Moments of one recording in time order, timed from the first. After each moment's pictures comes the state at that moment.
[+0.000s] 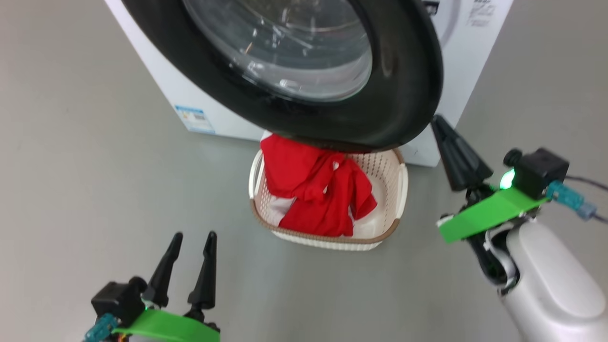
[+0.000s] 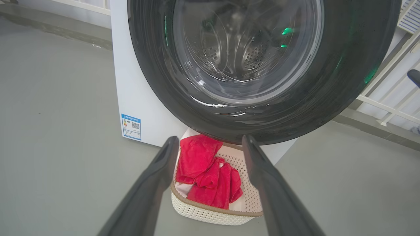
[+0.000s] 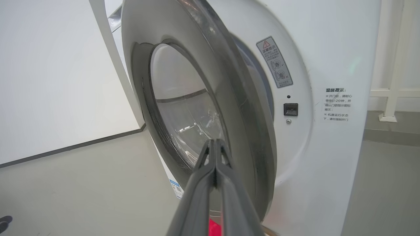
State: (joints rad) left arm -0.14 0.04 -0.11 0.29 -0.43 -0.12 -0.26; right arm -0.44 -0.18 0.27 0.32 0.50 0.12 -0.26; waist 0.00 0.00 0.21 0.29
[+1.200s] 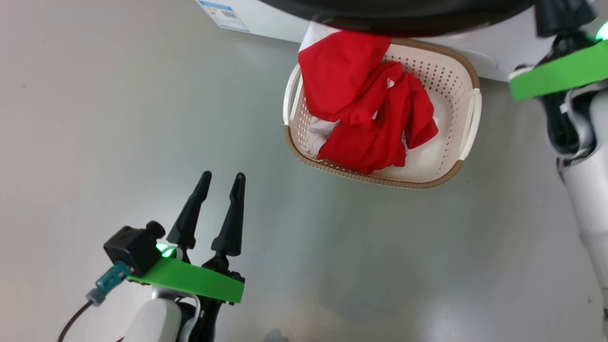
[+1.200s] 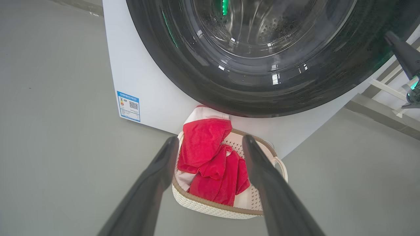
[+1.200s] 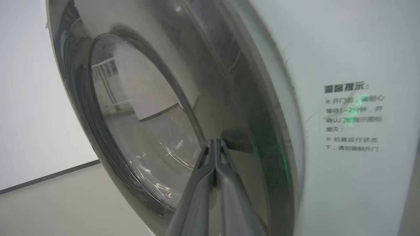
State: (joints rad) left arm -0.34 0.03 -0.22 0.26 -0.54 -0.12 -0.26; right arm -0.86 -0.25 0.14 0.43 0.47 0.13 -0.26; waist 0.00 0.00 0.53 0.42
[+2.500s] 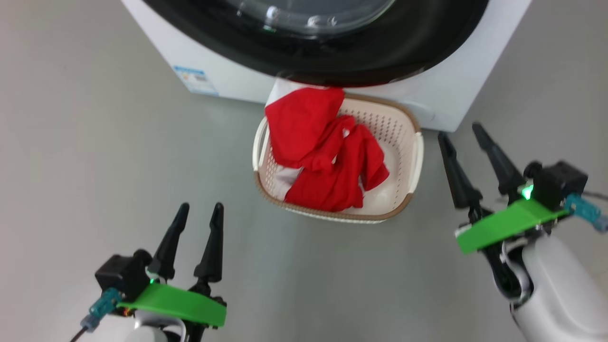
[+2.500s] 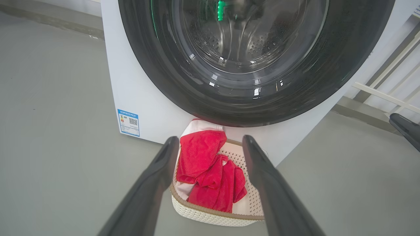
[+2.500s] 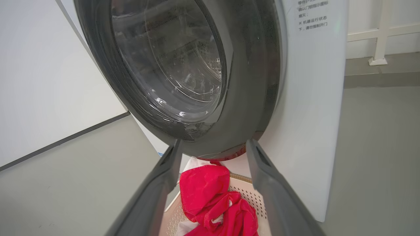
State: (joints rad) left arm -0.25 0.03 -0.14 0.31 -0.44 -0.12 -0.26; right arm -0.41 -0.19 0.20 0.36 0.51 0.13 -0.26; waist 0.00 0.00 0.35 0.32
